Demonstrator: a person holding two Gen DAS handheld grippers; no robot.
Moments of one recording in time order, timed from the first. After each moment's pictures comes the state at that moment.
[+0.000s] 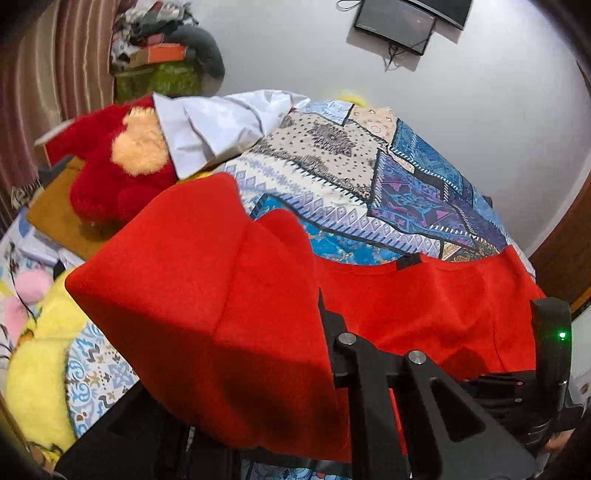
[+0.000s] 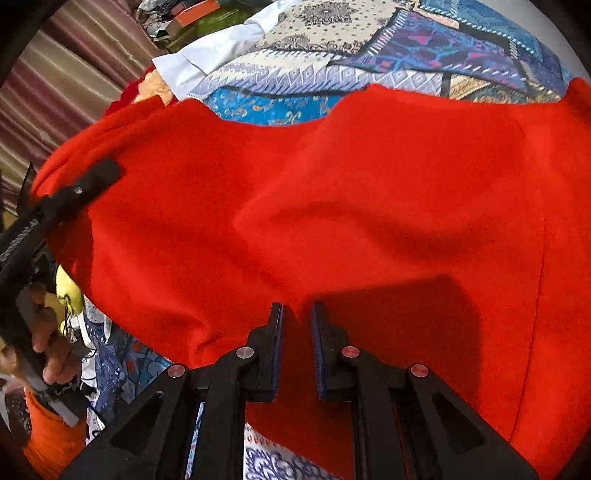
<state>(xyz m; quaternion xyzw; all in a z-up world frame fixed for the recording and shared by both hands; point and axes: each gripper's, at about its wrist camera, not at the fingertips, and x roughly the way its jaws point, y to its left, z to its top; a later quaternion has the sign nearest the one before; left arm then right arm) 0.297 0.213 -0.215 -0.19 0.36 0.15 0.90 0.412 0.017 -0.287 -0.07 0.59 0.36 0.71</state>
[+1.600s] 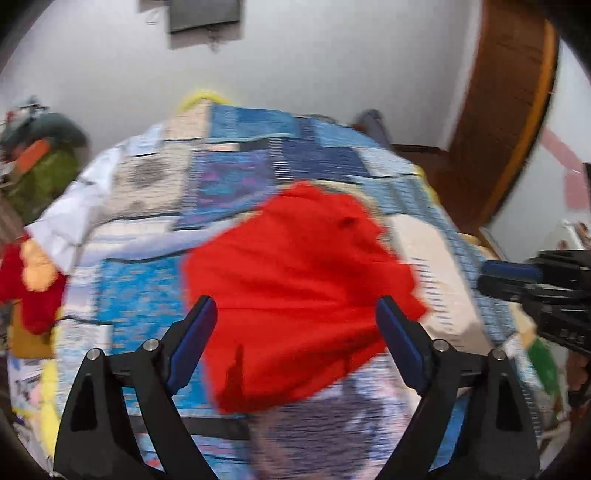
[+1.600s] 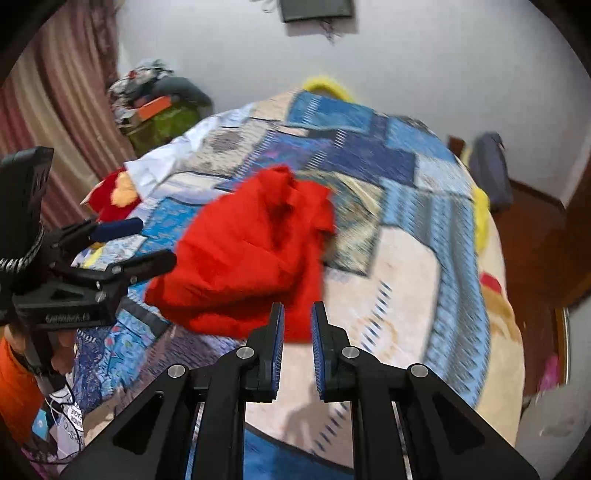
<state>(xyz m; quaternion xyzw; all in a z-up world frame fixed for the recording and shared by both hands) 0.319 0.010 -0.124 0.00 0.42 -0.04 0.91 0.358 -0.224 -0.121 -0.06 0.44 0.26 0.85</state>
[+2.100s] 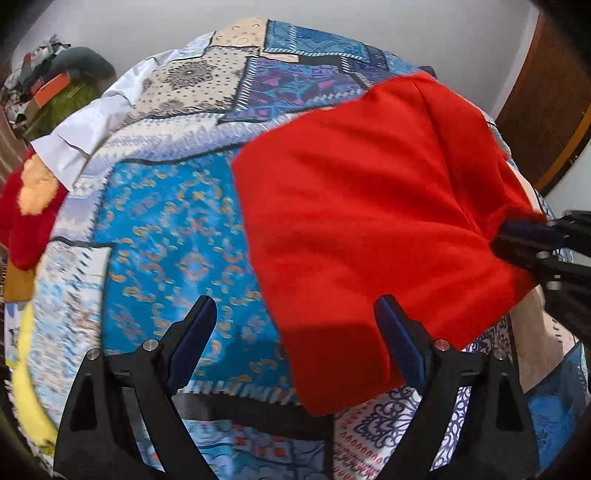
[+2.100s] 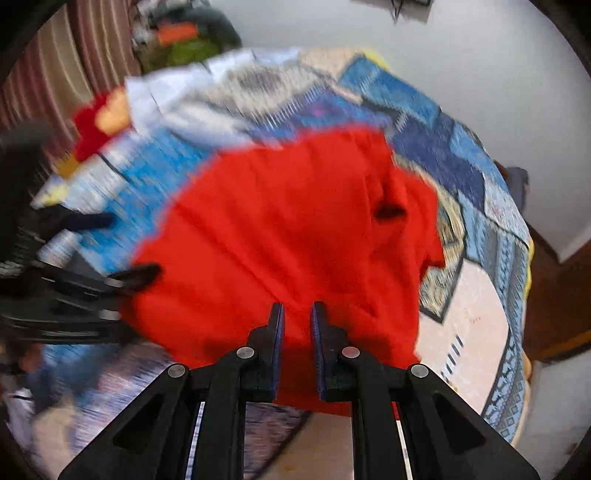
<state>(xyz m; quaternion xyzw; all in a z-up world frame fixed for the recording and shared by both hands) 0.334 0.063 -0.243 -0.03 0.51 0.01 0.86 0.396 -0.099 -0.211 -0.21 0.48 0.25 0.81</state>
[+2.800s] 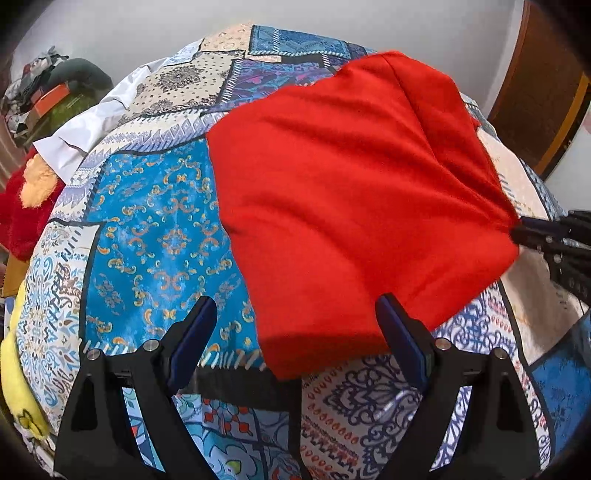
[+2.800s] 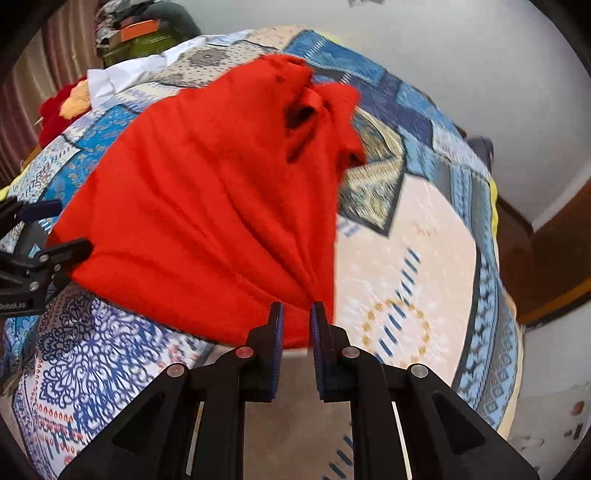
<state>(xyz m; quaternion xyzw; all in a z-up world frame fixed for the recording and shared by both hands) 0.300 0.032 -0.255 -0.01 0.50 0.01 0.87 0.376 -0.183 -0.241 -0.19 0.49 0.19 0.83</state>
